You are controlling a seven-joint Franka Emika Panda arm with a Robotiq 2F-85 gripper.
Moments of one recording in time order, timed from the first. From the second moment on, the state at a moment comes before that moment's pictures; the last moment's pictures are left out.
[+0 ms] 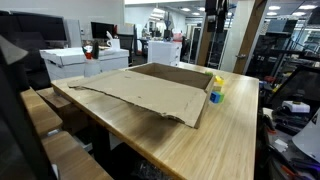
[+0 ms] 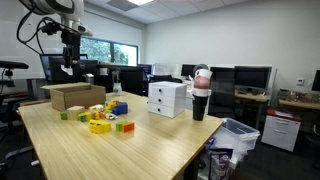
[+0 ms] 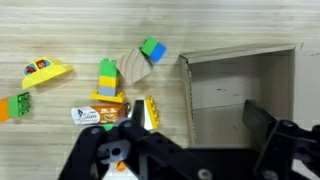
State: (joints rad) arm 0.13 -0.32 0.16 -2.19 0.07 1.76 0.34
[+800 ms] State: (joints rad) arm 0.07 -0.52 0.08 -2.37 -0.01 1.77 0.28
